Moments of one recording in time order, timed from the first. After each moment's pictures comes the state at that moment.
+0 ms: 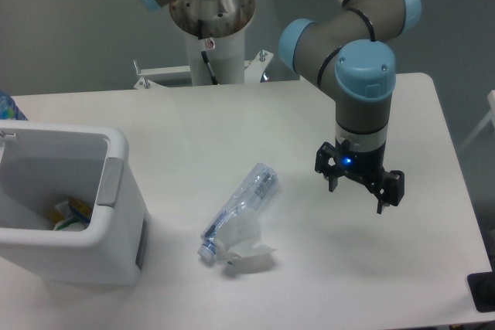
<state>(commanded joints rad) 2.58 -1.97 -1.54 -0.93 1.54 1.21</state>
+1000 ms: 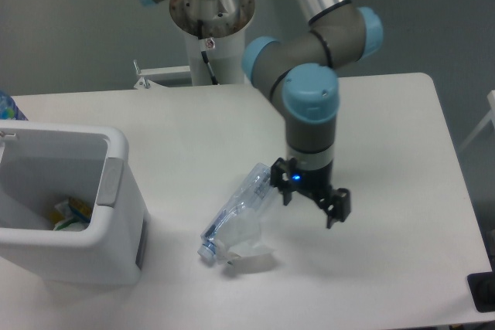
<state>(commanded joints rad) 2.41 -1.99 -1.66 -0.83 1.53 1.11</state>
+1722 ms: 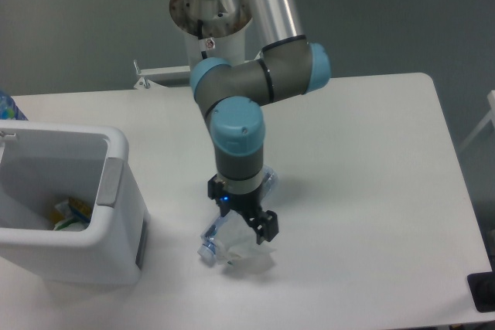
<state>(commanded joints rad) 2.27 -2.04 -1.67 -0.83 1.53 0.99</state>
